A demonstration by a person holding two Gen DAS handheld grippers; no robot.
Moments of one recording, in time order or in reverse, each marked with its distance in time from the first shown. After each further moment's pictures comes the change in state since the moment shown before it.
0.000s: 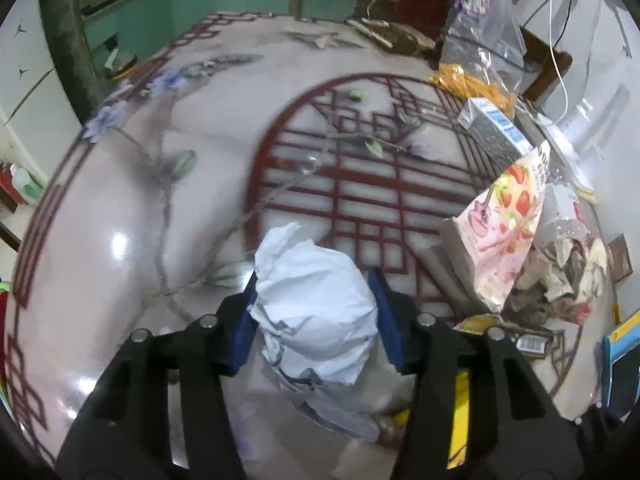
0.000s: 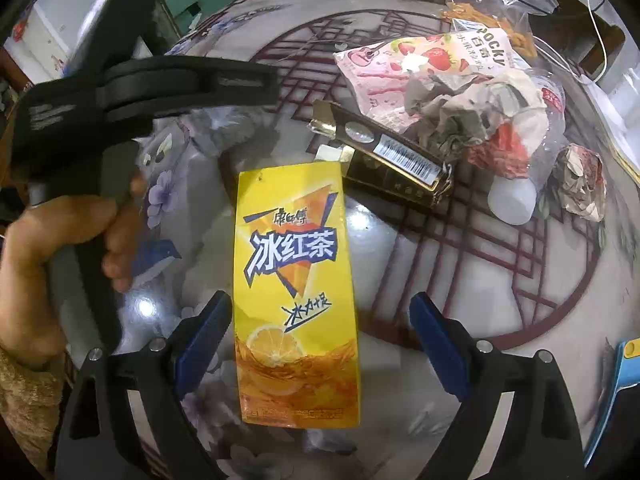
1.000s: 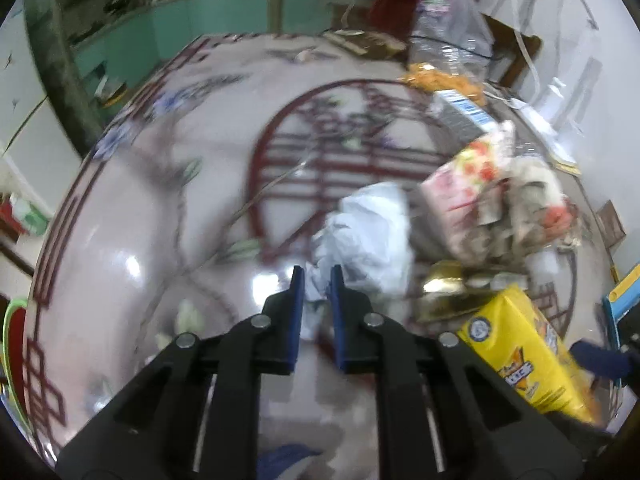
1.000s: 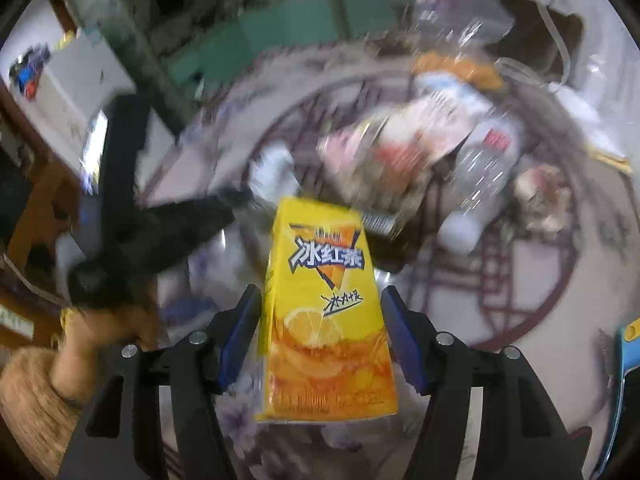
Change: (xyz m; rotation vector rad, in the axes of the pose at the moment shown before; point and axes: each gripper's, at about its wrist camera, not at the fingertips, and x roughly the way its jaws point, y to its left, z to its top) left arm -0.026 -0.007 -0.017 0.095 -0.021 0.001; right arm -0.057 -0.018 -0.002 0.102 -0.180 0.088
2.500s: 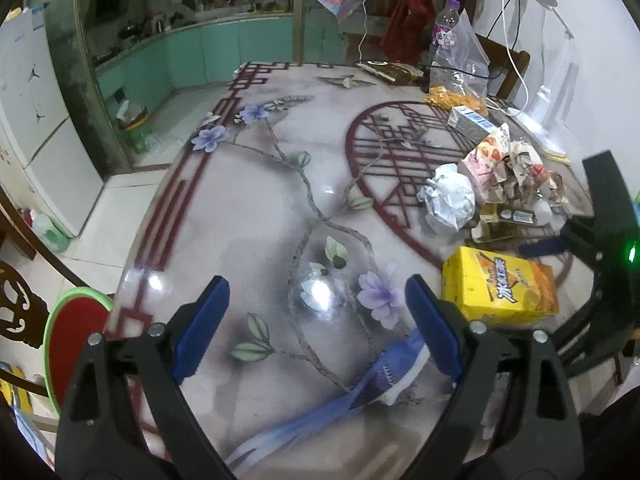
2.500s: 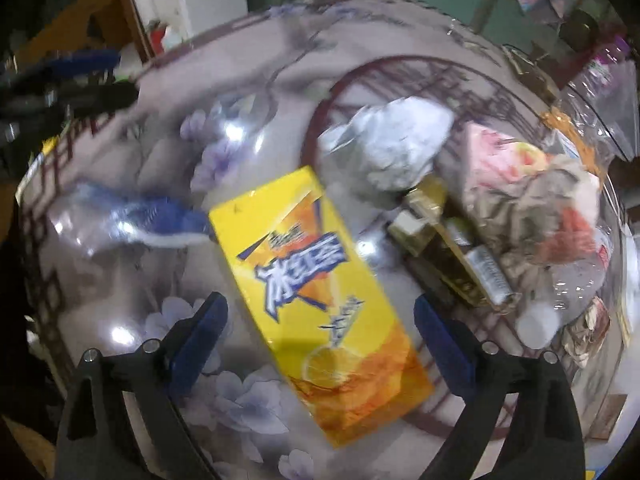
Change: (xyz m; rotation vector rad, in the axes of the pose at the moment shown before) left arm -0.087 0.084 -0.057 0.059 -0.119 0.031; right arm 0.077 0.064 -0.002 -0.563 0.193 -0.073
